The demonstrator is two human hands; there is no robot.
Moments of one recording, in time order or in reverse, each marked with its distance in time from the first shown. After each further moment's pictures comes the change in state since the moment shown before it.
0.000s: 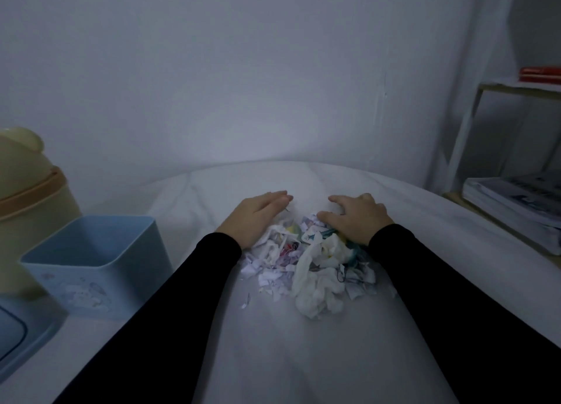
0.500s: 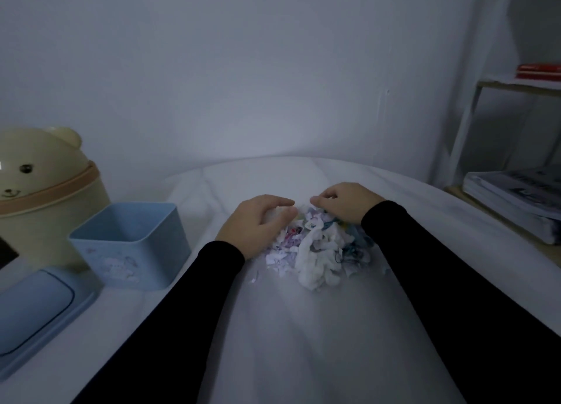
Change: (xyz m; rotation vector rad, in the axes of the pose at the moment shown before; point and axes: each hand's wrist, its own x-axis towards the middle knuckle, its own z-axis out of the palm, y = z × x) left_hand -0.053 0.022 -0.001 0.149 0.119 0.066; right_hand -0.009 -0.017 -0.016 0.113 -0.102 -0.140
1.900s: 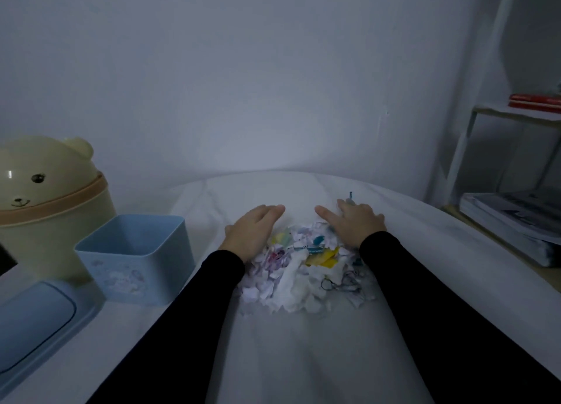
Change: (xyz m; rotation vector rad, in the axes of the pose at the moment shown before) left_hand 0.010 0.001 -0.007 -0.109 -0.012 -0.358; right_hand 0.019 0.017 0.024 -0.162 0.126 0.205
